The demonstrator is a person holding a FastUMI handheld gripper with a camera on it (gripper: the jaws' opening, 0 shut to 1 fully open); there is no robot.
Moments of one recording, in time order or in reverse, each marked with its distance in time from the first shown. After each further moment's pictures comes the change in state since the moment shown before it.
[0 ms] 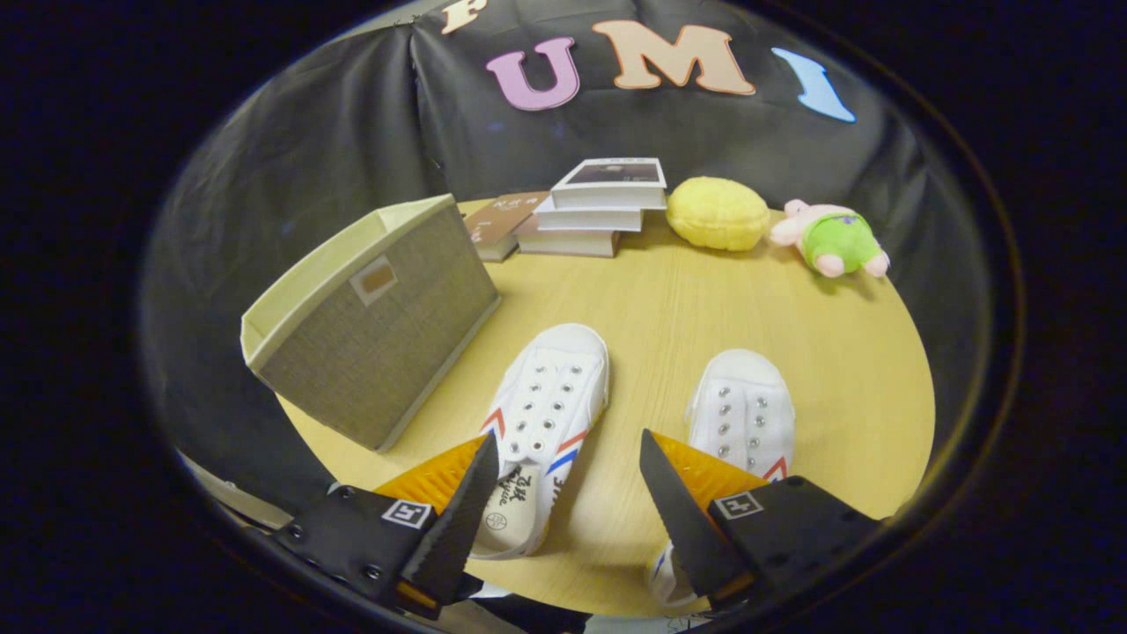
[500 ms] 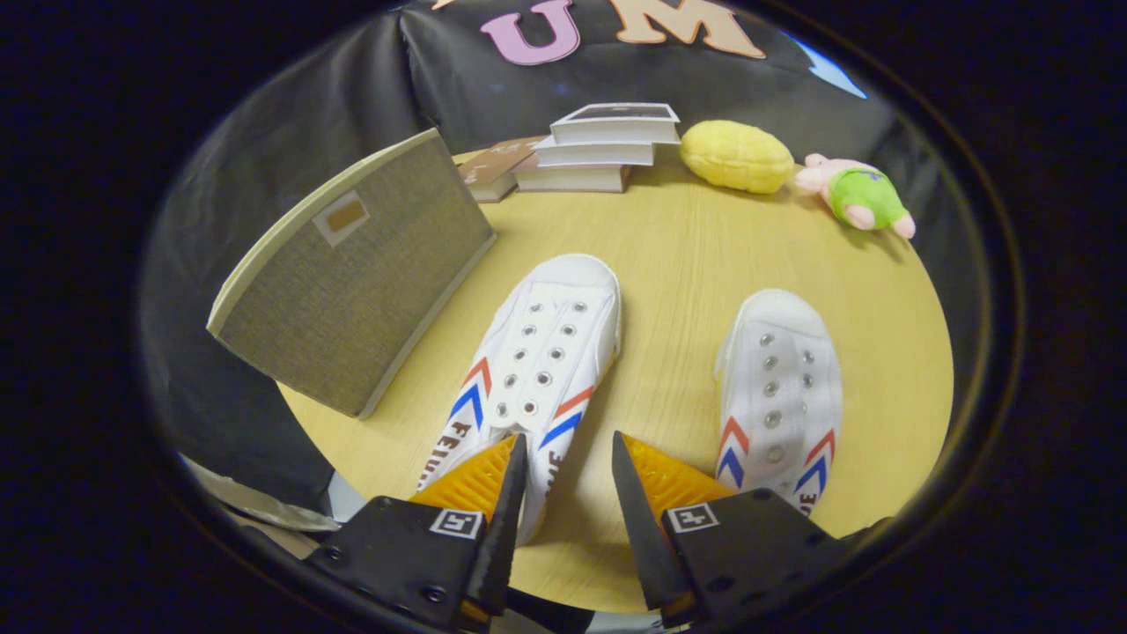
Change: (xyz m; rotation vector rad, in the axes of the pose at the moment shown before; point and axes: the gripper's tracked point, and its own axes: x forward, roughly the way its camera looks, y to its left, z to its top) arm 0.027 0.006 -0.042 0.019 0.178 0.037
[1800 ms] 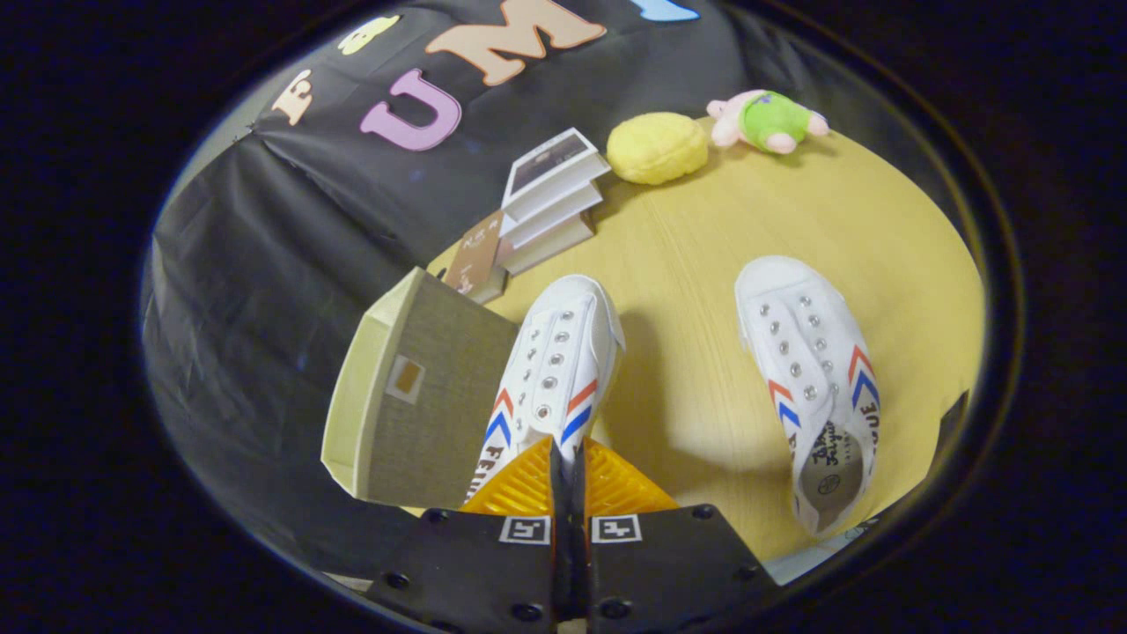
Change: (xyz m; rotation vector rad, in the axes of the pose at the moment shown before) arm -0.057 0.046 0.075 0.513 -0.186 0.116
